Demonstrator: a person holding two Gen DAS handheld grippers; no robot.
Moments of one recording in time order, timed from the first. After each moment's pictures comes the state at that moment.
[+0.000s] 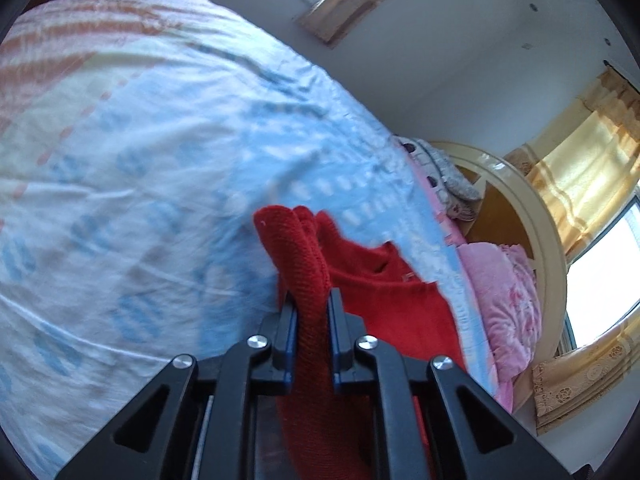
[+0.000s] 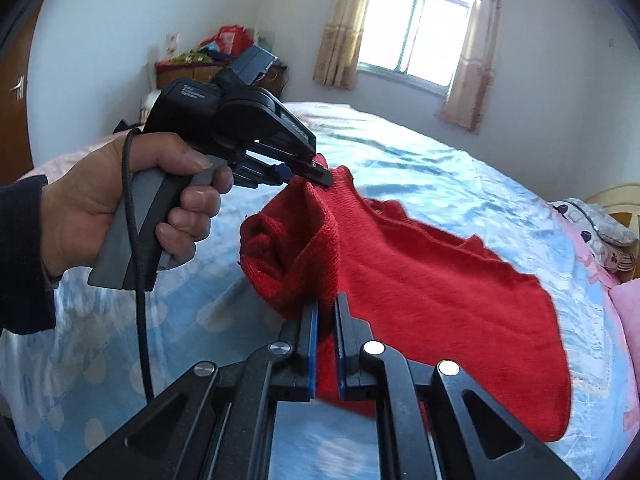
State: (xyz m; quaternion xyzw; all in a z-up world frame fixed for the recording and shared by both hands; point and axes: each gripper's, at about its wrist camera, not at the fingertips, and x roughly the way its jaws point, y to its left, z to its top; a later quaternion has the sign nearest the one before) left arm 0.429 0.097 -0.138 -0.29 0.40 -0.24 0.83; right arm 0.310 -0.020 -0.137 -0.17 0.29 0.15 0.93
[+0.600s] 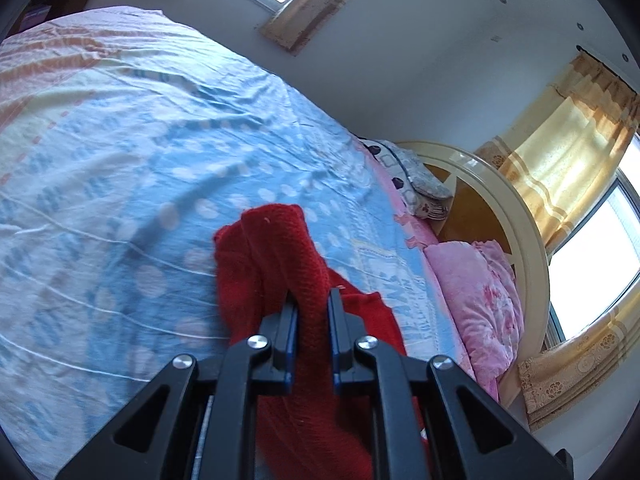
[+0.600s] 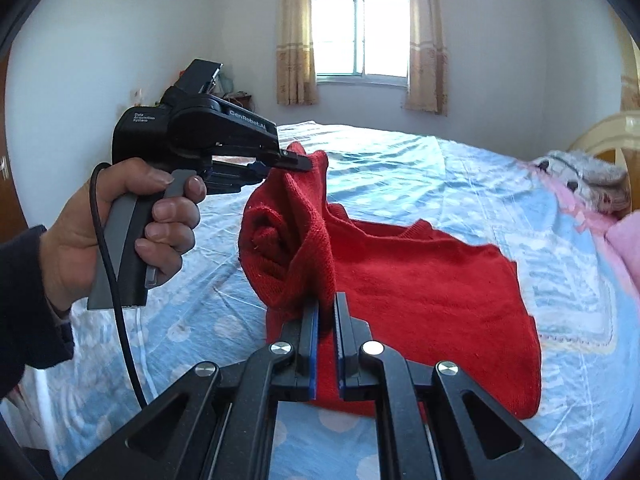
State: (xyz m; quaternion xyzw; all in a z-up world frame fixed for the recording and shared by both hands) left arm 0.429 0.031 -0.093 -0.28 0.38 -0.28 0.84; right arm 0.310 -0.106 -0.112 -0.05 0.29 0.13 0.95
